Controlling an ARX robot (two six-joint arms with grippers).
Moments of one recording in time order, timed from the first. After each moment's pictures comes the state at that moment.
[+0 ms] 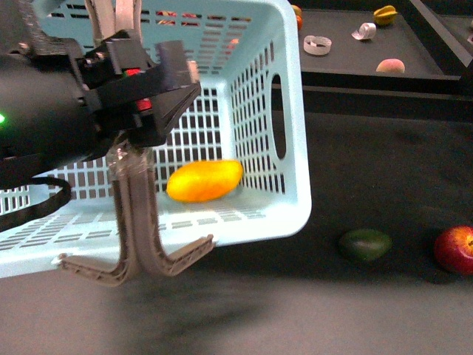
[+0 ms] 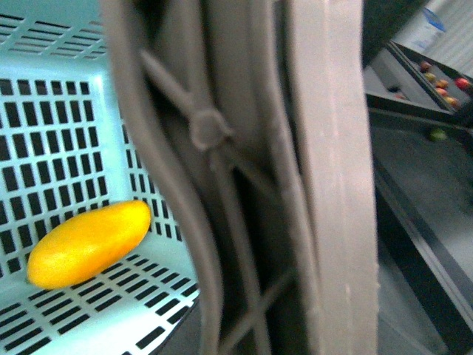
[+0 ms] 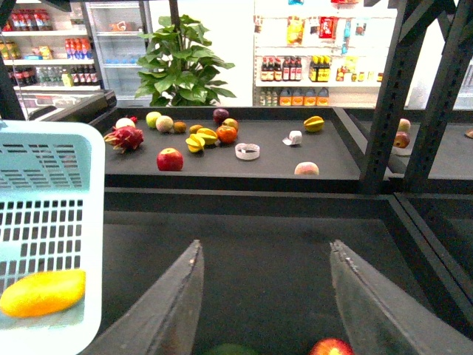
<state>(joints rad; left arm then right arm) -0.39 1.66 0.48 0.97 0.14 -0.38 0.00 0.01 0.01 0.00 0.00 0.00</state>
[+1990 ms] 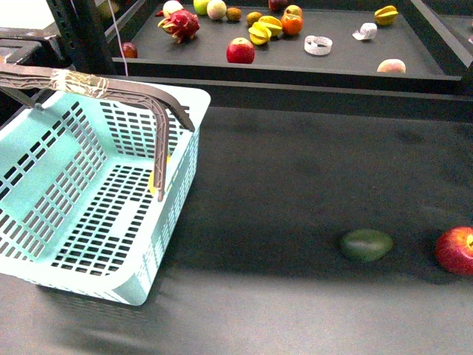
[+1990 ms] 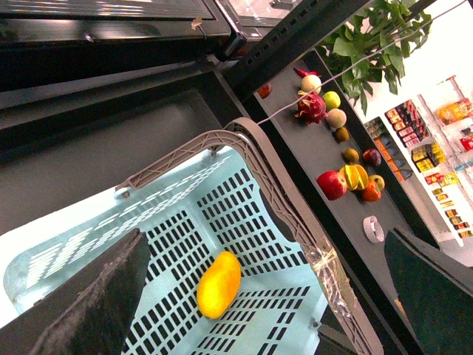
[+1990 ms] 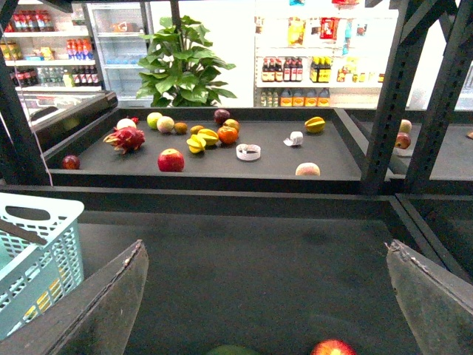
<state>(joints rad) 0.15 1.30 0.31 0.71 -0.16 -0.81 0.00 0.00 0.01 0.00 0.00 0.00</state>
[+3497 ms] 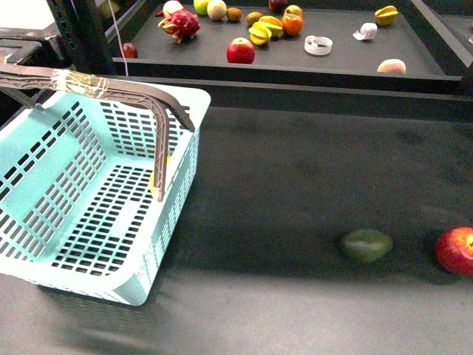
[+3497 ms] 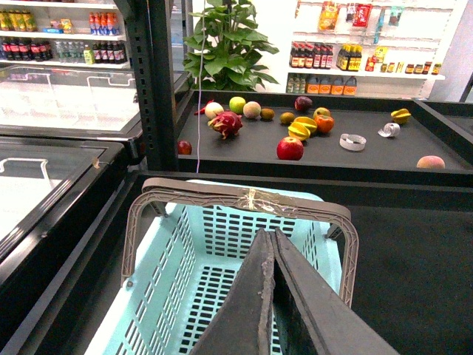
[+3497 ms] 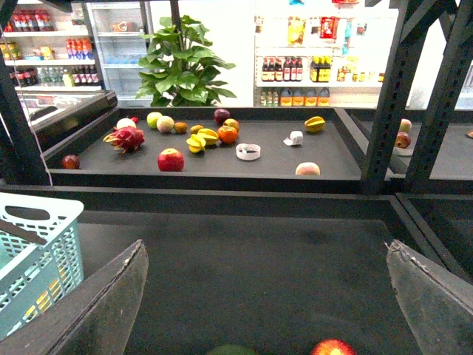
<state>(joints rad) 0.00 0.31 0.02 0.31 0.00 -0.01 0.00 0.00 0.01 0.00 0.00 0.00</state>
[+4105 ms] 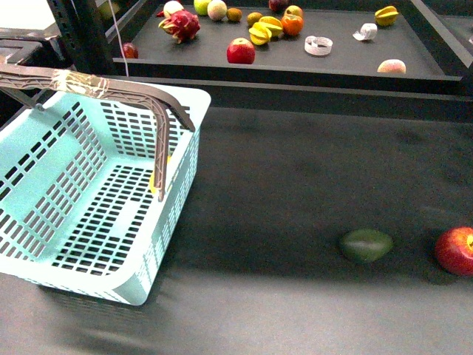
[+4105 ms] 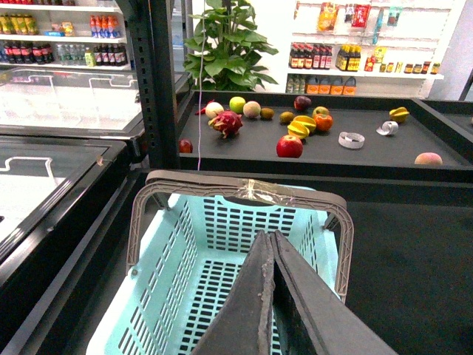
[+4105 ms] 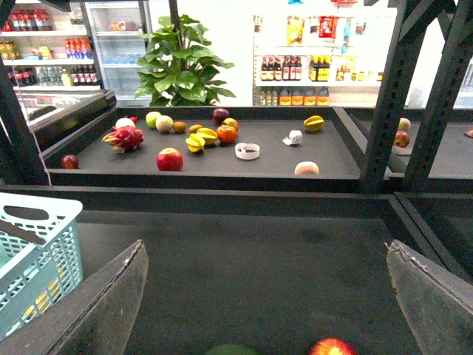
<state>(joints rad) 0.00 0.01 0.02 0.00 0.00 -0.01 0.00 0.00 0.01 0.00 0.00 0.00</state>
